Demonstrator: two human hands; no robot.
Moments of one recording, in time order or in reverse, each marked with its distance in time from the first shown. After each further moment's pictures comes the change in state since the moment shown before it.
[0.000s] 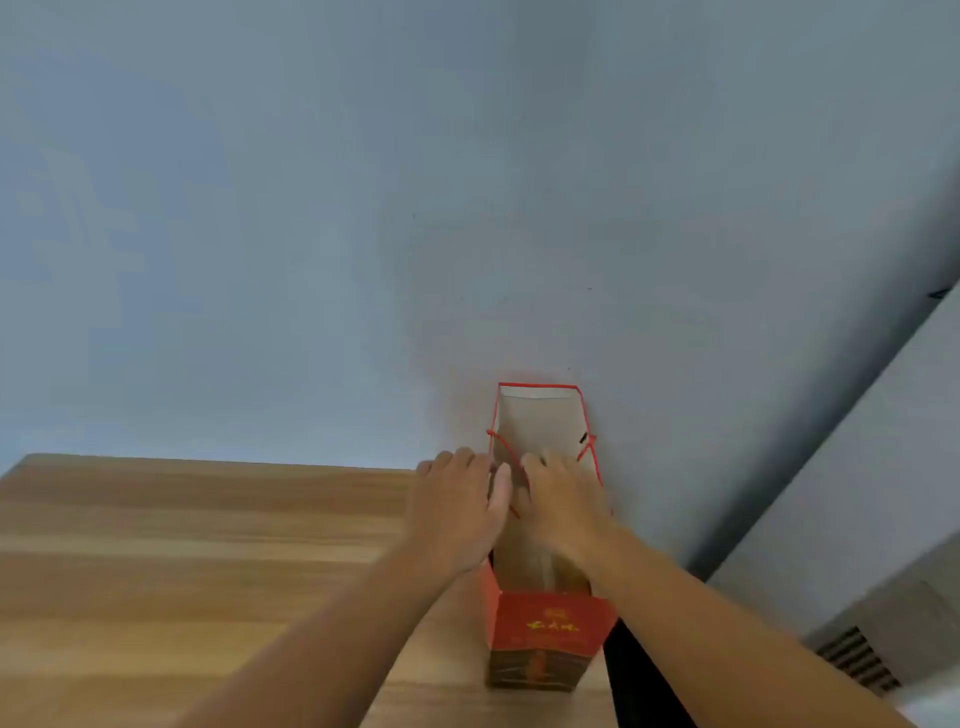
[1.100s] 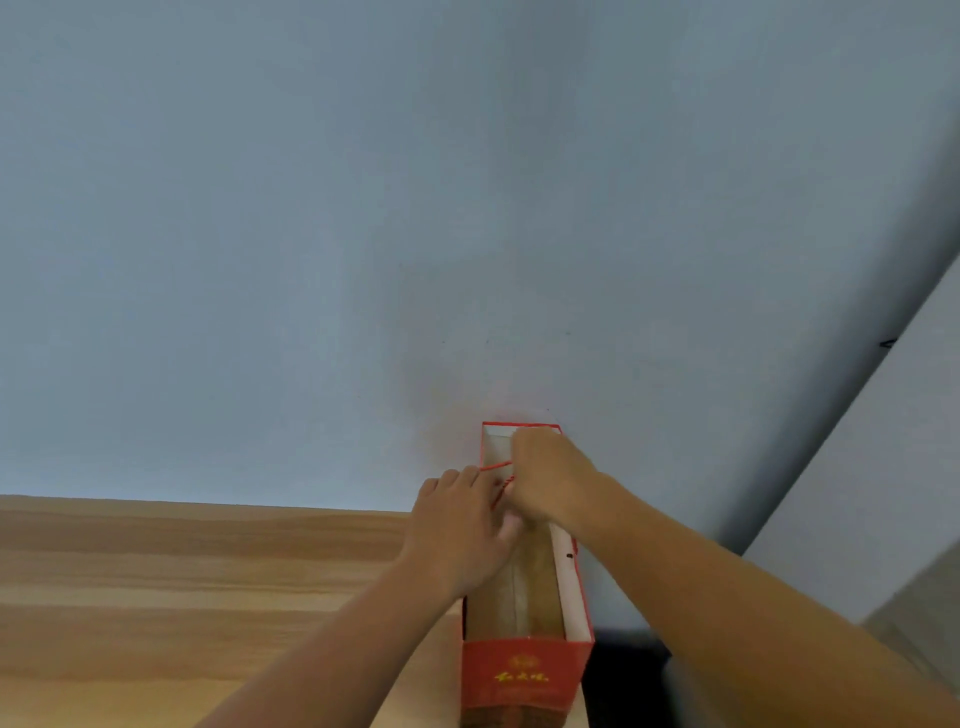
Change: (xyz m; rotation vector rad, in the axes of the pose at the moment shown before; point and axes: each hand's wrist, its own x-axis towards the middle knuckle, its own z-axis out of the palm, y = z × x) left_hand 0.018 0.023 -0.014 -0.145 0.001 0.083; right_hand 0.017 -0.025 -0.118 -0.027 -0.107 -0.012
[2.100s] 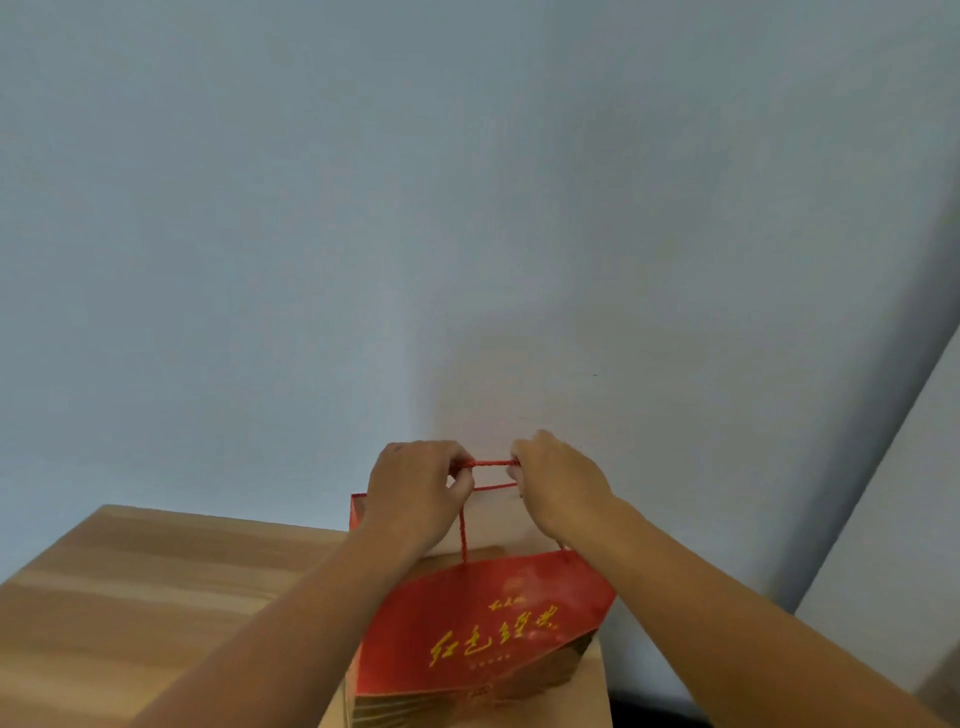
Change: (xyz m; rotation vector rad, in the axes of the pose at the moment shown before) left_hand -0.032 0.000 -0.105 0.026 0.360 -0.103; right_hand -0.029 -0.012 -0.015 0.015 0.252 -0.197
